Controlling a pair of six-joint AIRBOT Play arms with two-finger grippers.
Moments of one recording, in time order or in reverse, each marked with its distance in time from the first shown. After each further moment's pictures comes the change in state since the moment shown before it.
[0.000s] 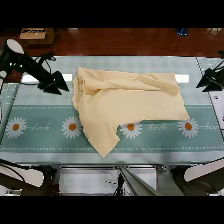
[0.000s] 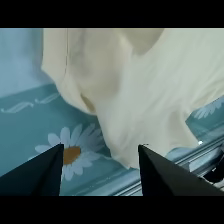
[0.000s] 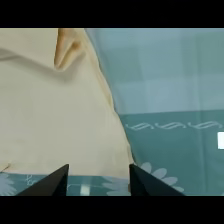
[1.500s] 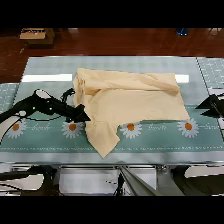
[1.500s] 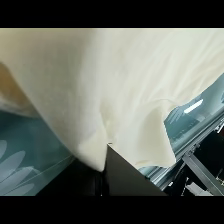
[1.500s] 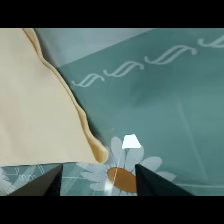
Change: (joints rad) left arm -0.171 0.226 -0.783 -0.389 0.517 0.170; right arm -0.246 0.170 -0.578 0.116 -0.242 -0.159
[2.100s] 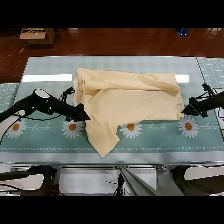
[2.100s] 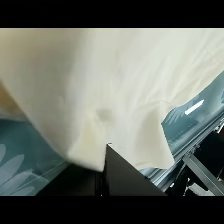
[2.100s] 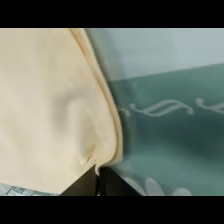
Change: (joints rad) left arm 0.011 0.001 0.017 -0.008 -0.005 0.027; right arm 0.186 -0.002 -0.148 0.054 -0.158 -0.028
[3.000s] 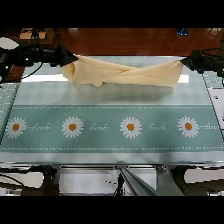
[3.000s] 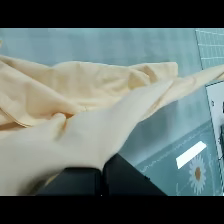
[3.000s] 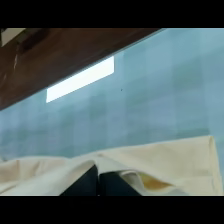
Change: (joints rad) left arm 0.106 -0.137 0.718 -0.052 0.079 0.013; right arm 0.194 0.047 0.279 0.512 -0.485 -0.119
